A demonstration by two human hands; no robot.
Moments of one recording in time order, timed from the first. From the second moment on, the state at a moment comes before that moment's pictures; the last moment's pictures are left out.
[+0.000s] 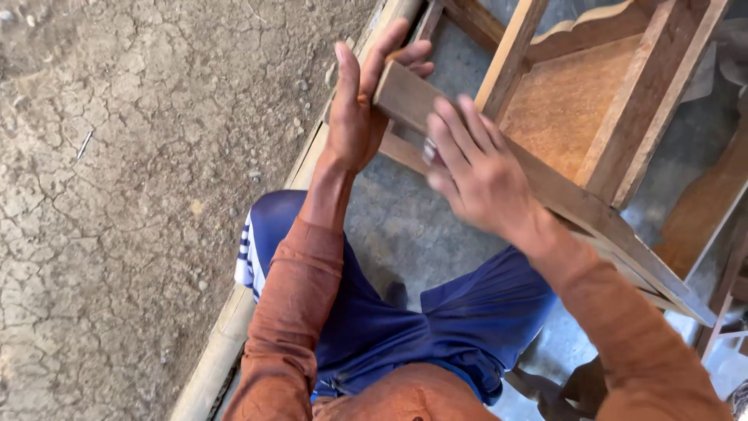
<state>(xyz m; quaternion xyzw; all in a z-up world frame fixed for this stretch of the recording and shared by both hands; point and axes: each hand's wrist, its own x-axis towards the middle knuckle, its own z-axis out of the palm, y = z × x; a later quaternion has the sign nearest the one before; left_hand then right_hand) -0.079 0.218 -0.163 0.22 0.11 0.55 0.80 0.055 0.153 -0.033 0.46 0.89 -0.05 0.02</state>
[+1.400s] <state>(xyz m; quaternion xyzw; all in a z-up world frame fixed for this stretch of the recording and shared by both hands) -0.095 0.225 -0.153 0.26 -0.03 0.48 0.84 0.034 0.154 -0.084 0.59 0.80 -0.04 -0.13</state>
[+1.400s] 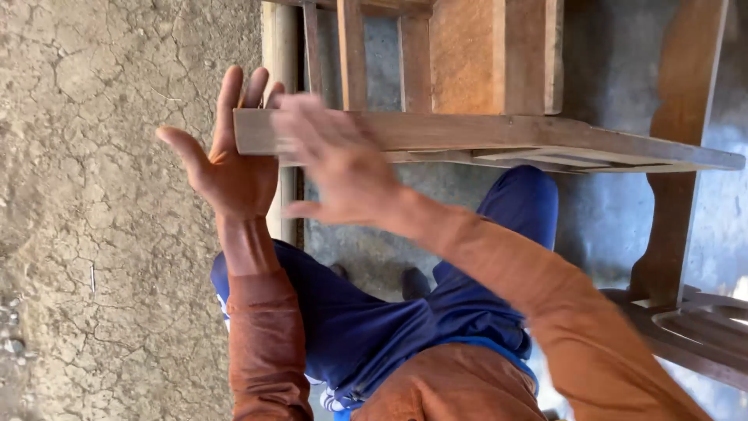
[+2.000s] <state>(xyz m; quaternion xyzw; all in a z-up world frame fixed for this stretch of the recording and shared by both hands) -0.092 0.228 -0.148 0.29 0.06 0.48 0.83 0.134 0.054 -0.041 0.79 0.61 0.05 -0.01</state>
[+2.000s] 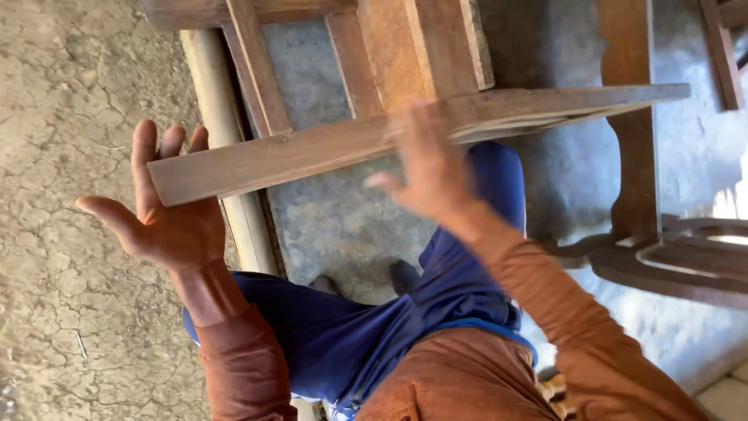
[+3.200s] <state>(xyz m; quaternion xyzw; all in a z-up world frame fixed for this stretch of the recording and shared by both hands) -0.078 0.221 -0.131 0.23 0.24 0.53 0.78 0.197 0.006 -0.037 0.74 0.67 0.10 -0.04</state>
